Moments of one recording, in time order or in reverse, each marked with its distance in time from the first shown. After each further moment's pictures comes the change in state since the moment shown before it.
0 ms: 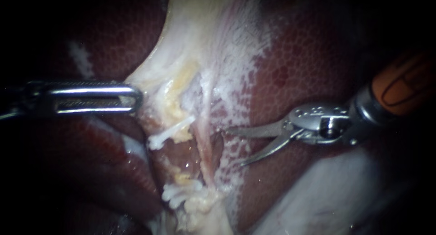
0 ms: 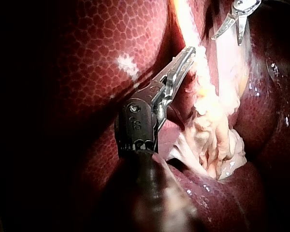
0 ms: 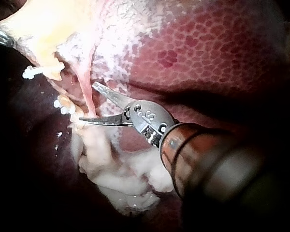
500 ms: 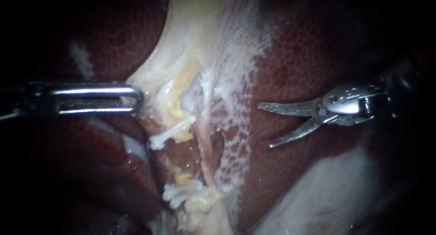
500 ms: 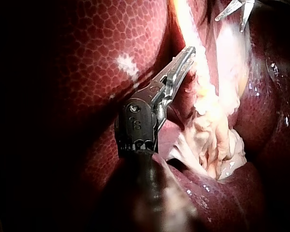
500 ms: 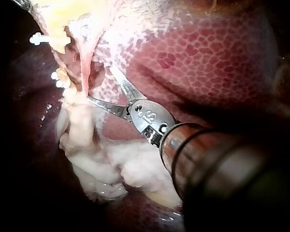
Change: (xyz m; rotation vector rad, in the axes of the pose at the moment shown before) right arm 0.001 -0.001 -0.003 -0.181 -0.038 -0.129; left arm 0.000 0.000 0.000 0.000 0.000 0.001
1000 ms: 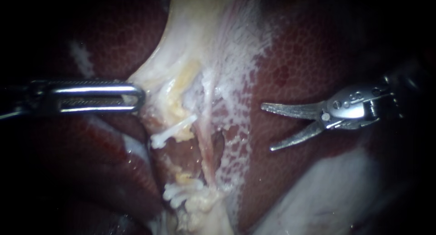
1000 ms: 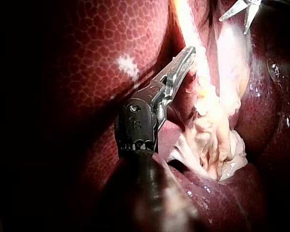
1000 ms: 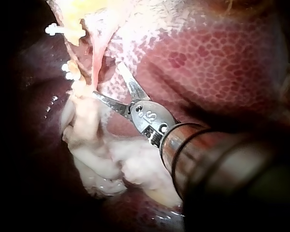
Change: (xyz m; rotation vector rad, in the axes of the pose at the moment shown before) right arm 0.001 -0.001 0.000 -0.055 -0.012 -0.041; left arm 0.000 0.000 0.000 0.000 0.000 0.000
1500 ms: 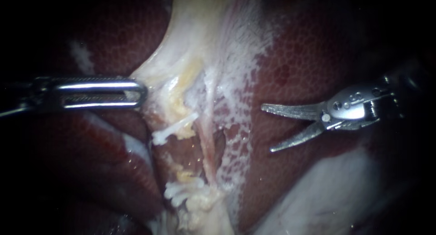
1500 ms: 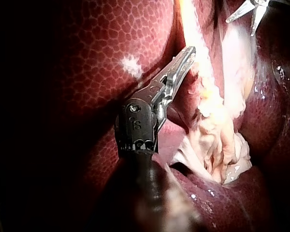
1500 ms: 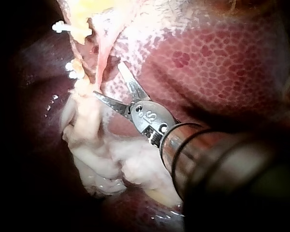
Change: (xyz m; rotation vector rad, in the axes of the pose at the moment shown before) right arm 0.000 0.000 0.000 -0.001 0.001 -0.001; left arm 0.002 0.002 0.001 -0.006 0.005 0.006
